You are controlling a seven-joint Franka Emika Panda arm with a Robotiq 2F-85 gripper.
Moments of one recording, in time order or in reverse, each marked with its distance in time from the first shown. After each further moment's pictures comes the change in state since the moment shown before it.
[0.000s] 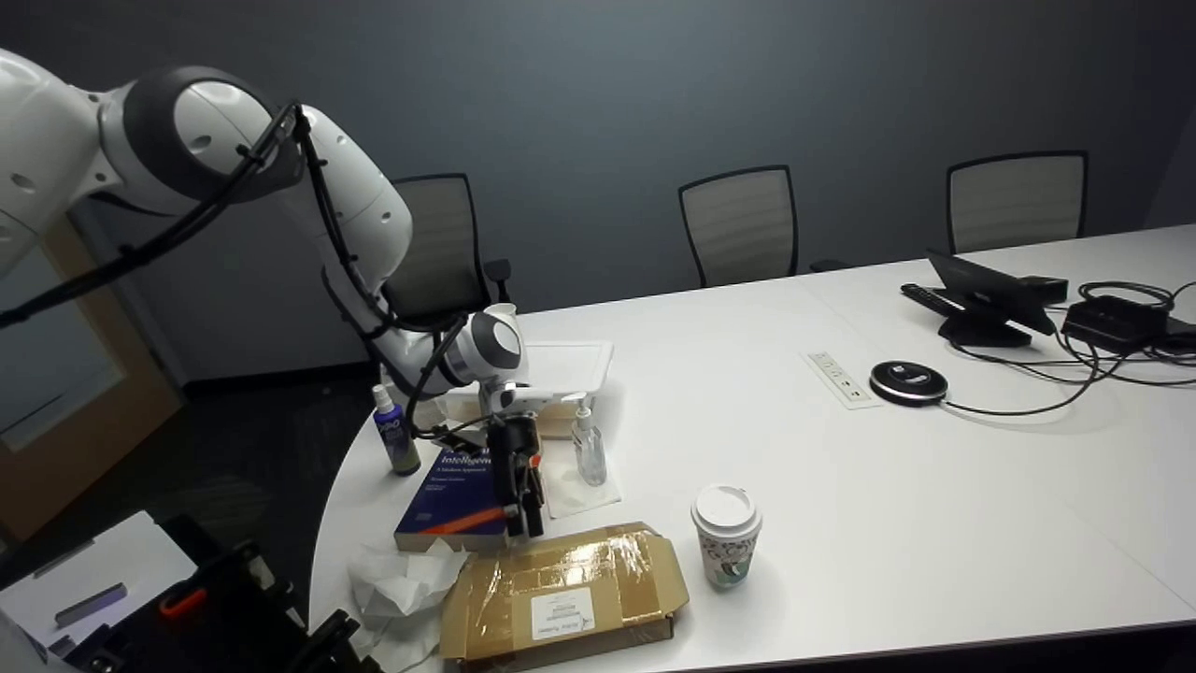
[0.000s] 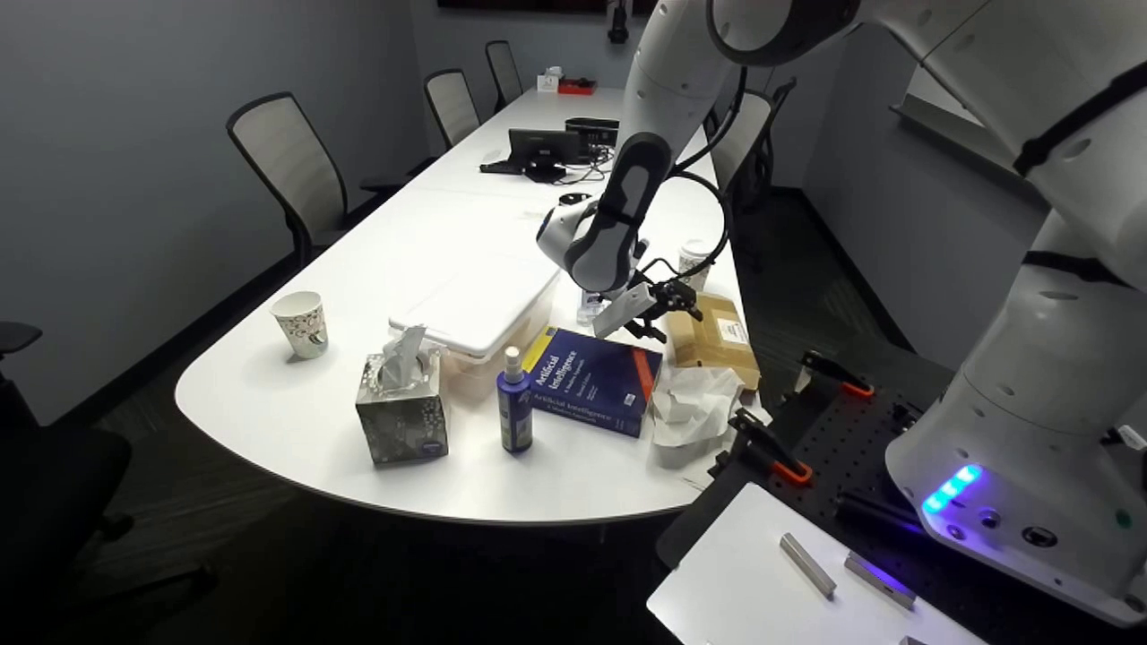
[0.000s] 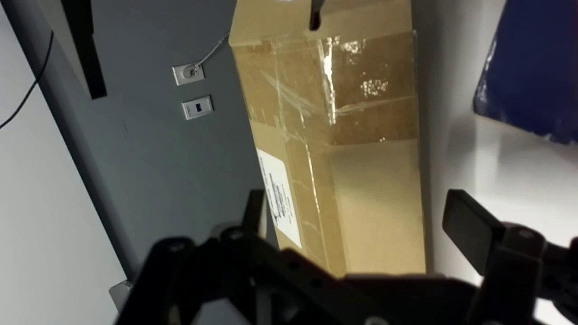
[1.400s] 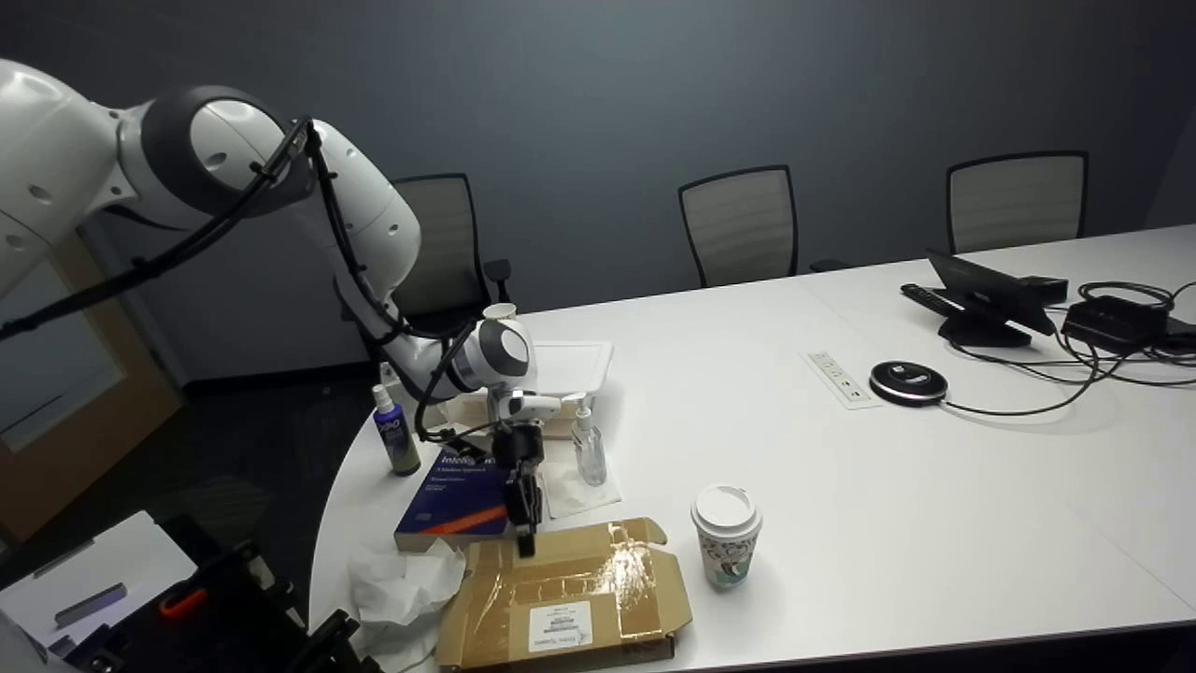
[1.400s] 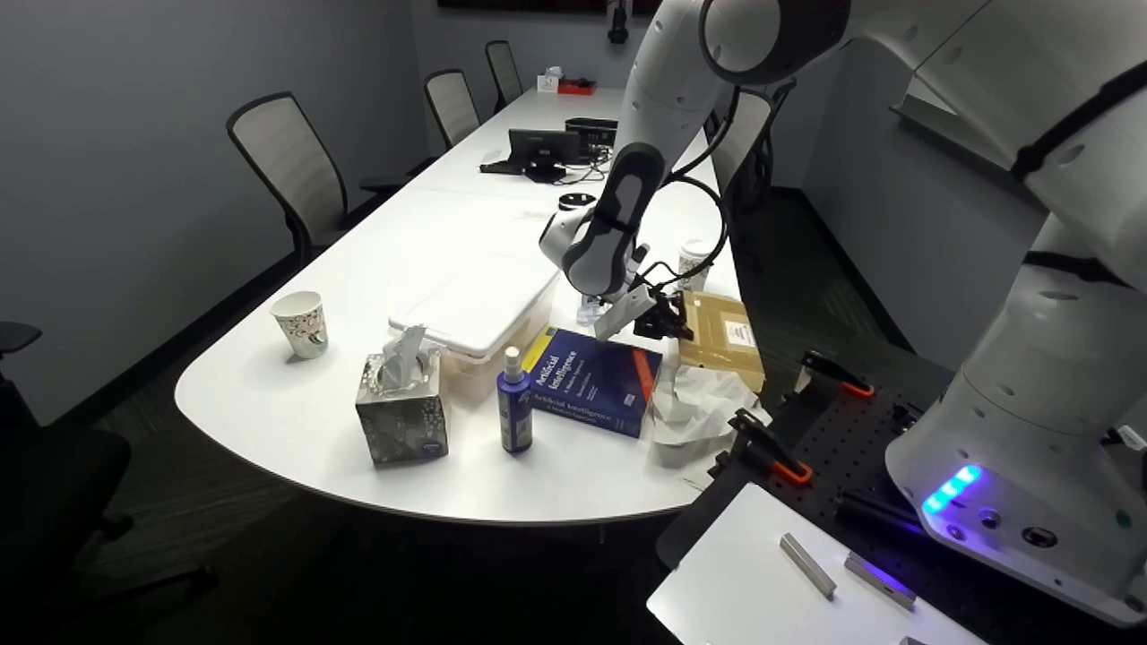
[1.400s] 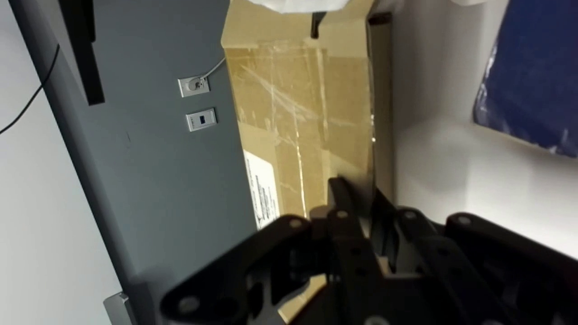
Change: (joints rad) arm -0.002 0.045 -0.015 0.050 0.054 -0.025 -0.059
